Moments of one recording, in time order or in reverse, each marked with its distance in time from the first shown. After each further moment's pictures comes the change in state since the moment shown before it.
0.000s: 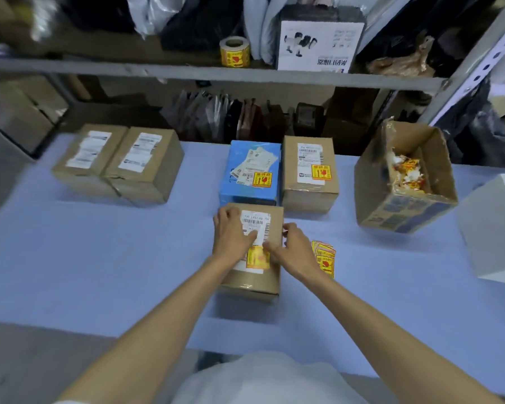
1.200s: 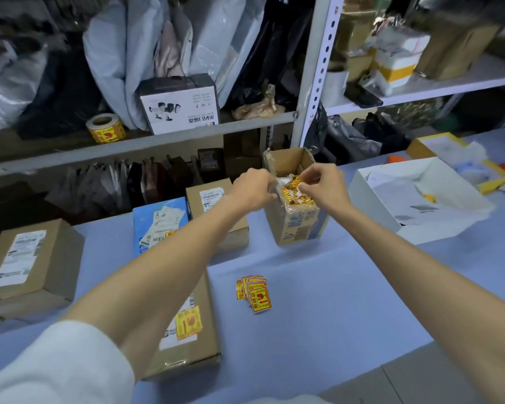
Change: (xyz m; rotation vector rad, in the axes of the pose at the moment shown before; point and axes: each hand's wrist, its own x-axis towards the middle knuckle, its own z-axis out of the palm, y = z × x) left_hand 0.069 0.265 0.002 0.236 -0.245 0.761; right_hand 0.025 0.031 -0.258 0.010 0.682 -0.034
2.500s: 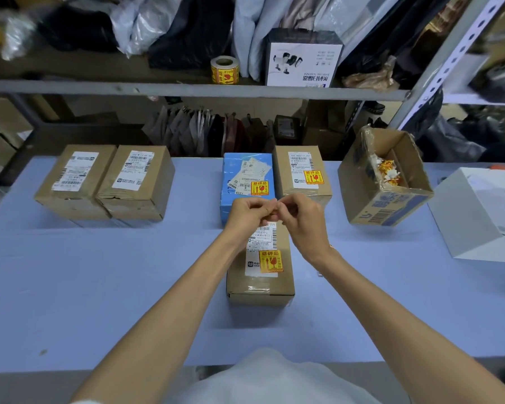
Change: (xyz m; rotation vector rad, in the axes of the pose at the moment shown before) left_hand -0.215 -0.132 0.022 -1.291 0.286 -0.510; right_hand -0.170 -0.098 0.172 0.144 -0.198 -0.373
